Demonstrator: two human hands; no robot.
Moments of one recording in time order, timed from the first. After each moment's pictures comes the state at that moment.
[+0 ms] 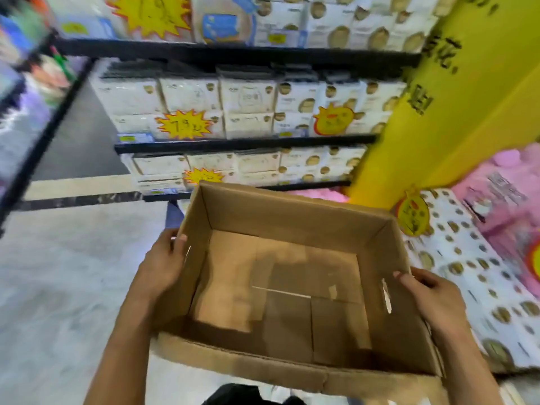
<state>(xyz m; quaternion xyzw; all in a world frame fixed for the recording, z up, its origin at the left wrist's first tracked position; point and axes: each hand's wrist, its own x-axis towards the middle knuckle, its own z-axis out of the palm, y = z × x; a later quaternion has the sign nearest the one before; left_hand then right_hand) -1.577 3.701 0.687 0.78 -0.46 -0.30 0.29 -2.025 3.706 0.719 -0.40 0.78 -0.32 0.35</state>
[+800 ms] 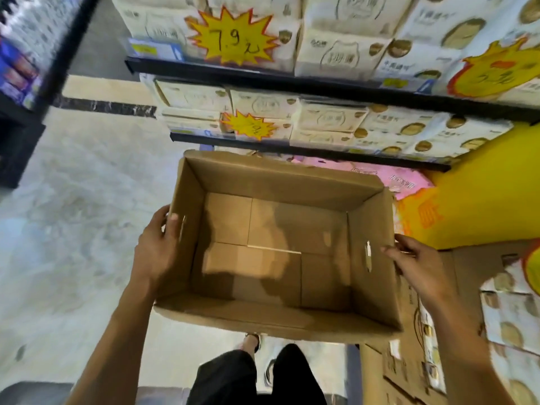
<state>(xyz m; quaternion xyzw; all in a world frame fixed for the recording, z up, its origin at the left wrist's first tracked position) -1.499 3.634 0.554 0.85 -0.31 -0.29 0.31 -1.921 3.497 0.578 -0.50 0.74 -0.16 0.43</state>
